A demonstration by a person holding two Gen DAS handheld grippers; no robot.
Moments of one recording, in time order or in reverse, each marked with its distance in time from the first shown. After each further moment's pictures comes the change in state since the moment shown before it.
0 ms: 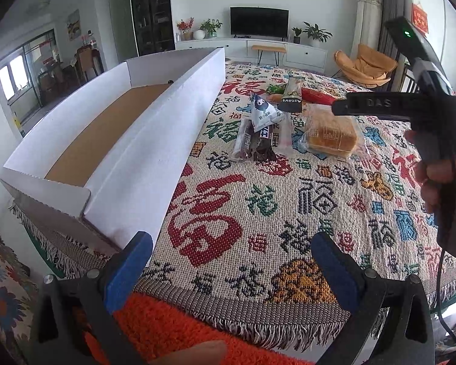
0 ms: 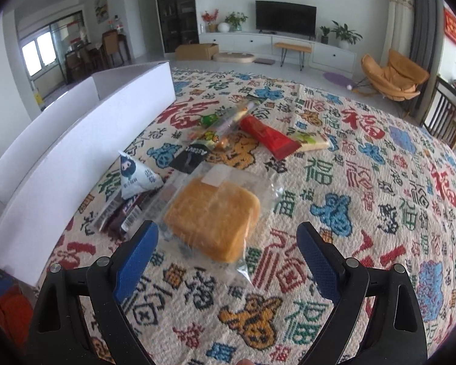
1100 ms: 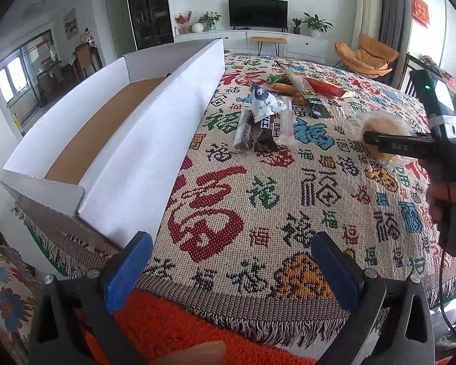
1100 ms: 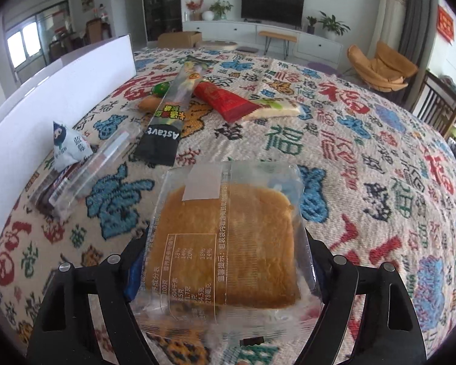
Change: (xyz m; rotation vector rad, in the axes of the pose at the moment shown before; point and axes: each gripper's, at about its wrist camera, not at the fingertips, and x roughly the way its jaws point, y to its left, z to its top) left arm 0.013 -0.005 0.009 0.026 0.048 0.019; right arm 0.031 -0.064 -0.037 -0.014 0.049 -0.085
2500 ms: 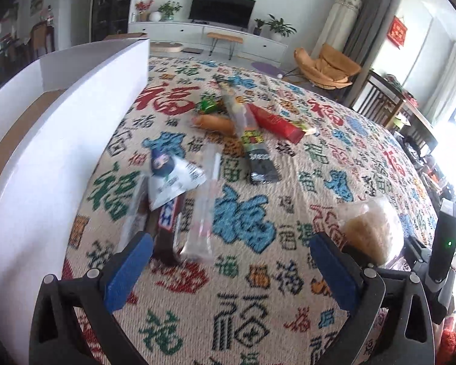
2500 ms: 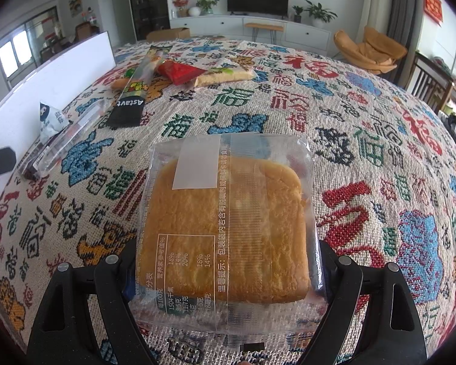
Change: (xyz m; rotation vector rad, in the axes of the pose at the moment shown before) left arm 0.098 -0.051 0.131 -0.032 0.034 -0.348; right arm -0.005 -0.044 -0.040 0.068 0.030 -0.001
